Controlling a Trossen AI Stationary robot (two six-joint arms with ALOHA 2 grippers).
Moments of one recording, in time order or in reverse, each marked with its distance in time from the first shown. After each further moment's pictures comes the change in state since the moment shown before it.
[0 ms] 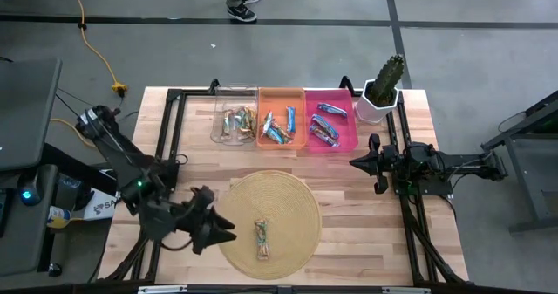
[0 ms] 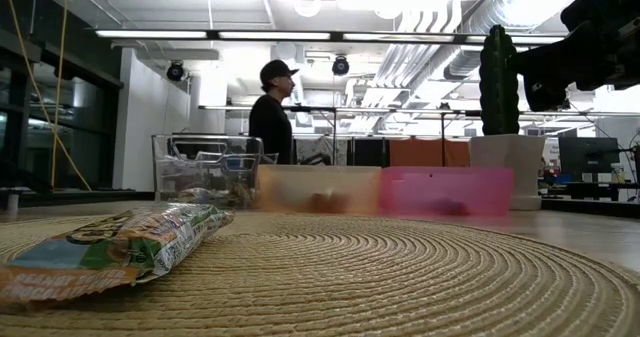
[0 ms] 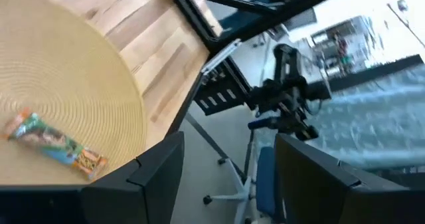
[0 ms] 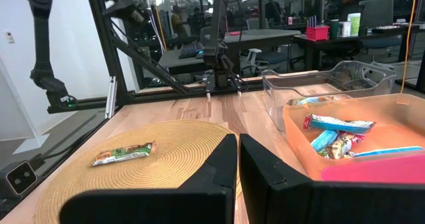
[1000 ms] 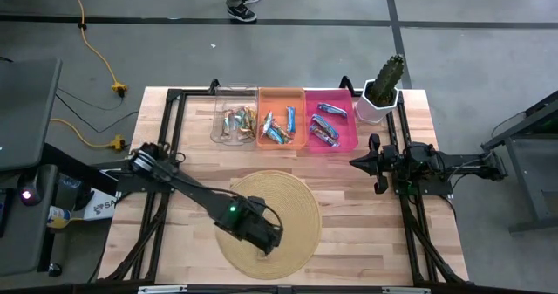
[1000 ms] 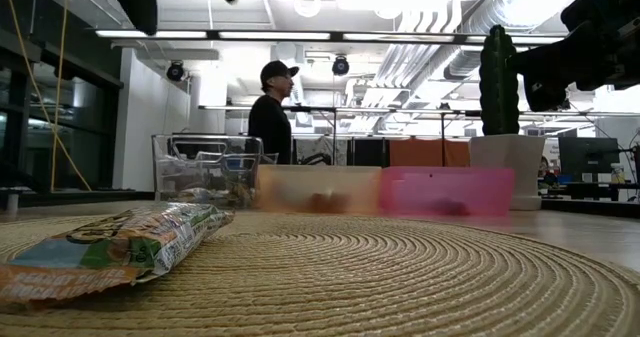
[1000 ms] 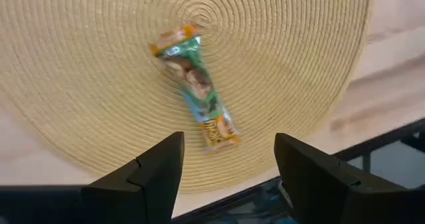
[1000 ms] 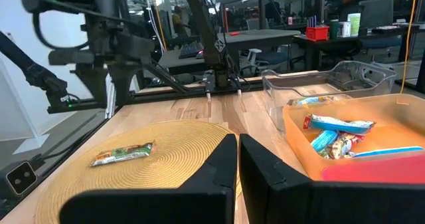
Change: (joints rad) left arm 0.311 0.704 0.574 -0.718 0.488 -0.474; right arm 0.000 0.000 0.000 0.000 0.000 0.000
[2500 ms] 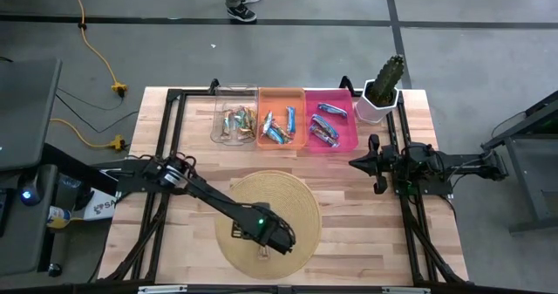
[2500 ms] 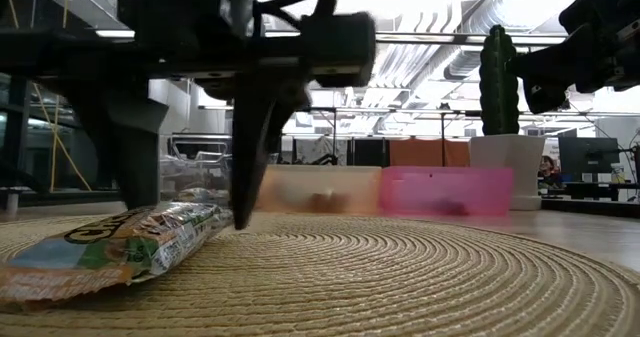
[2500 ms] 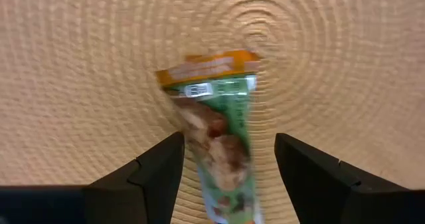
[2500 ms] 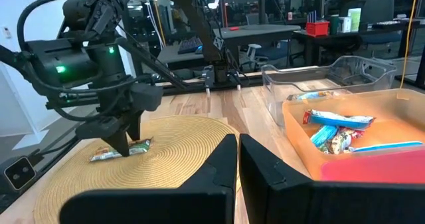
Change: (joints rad) left arm 0.035 0.259 0.011 0.044 0.023 -0.192; right arm 0.000 0.019 0.000 0.001 0.000 0.000
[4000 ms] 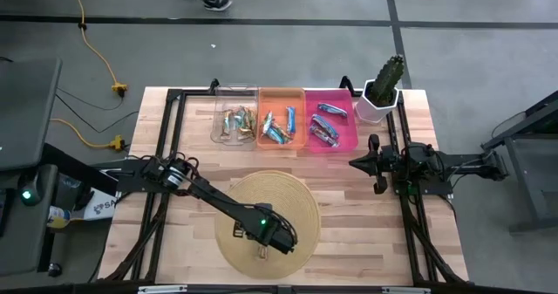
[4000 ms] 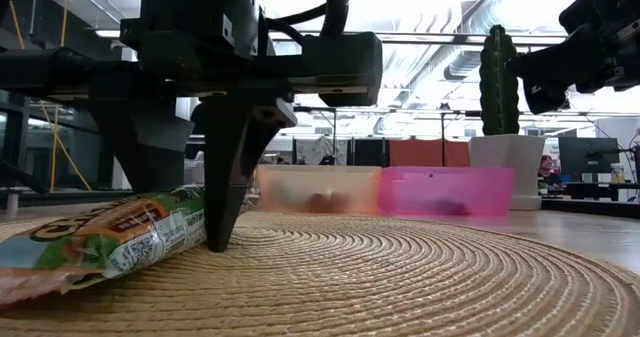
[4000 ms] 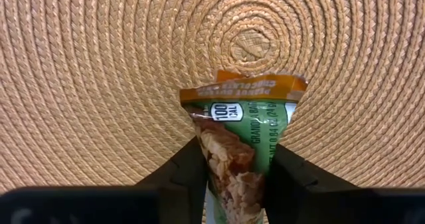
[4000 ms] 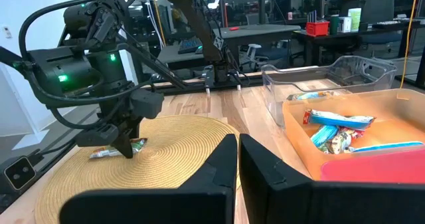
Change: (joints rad) left arm 0.004 0.039 0.003 0.022 0.028 0.053; right arm 0.000 0.000 0.000 0.000 0.000 0.000
